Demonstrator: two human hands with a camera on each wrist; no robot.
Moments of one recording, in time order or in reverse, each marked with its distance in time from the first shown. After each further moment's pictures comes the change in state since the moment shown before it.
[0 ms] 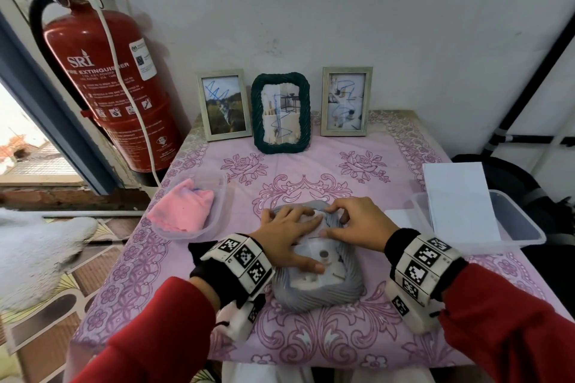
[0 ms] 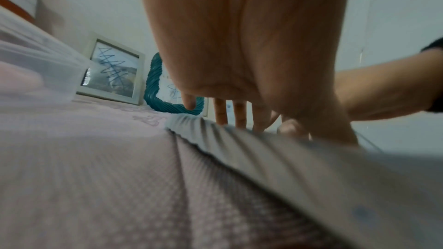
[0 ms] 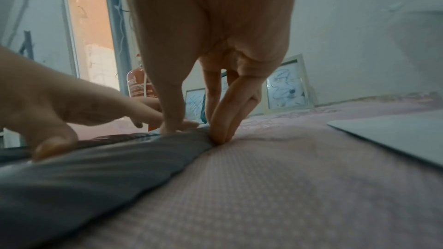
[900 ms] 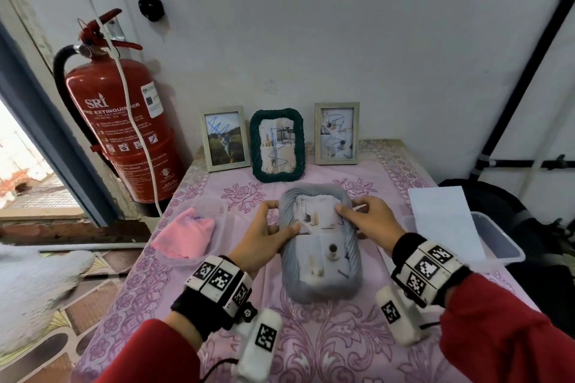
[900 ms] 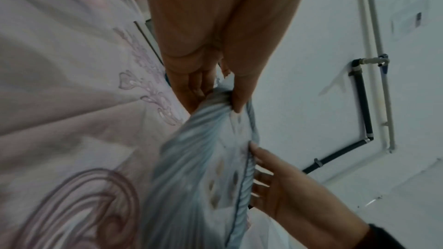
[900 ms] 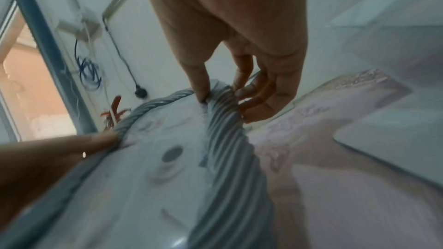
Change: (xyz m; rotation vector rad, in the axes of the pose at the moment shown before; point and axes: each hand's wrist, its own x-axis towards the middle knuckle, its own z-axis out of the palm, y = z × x) left_hand -0.027 0.018 -0.033 -1.424 0.474 -0.161; right_hand 0.001 -0.005 -0.035 0.625 0.284 0.300
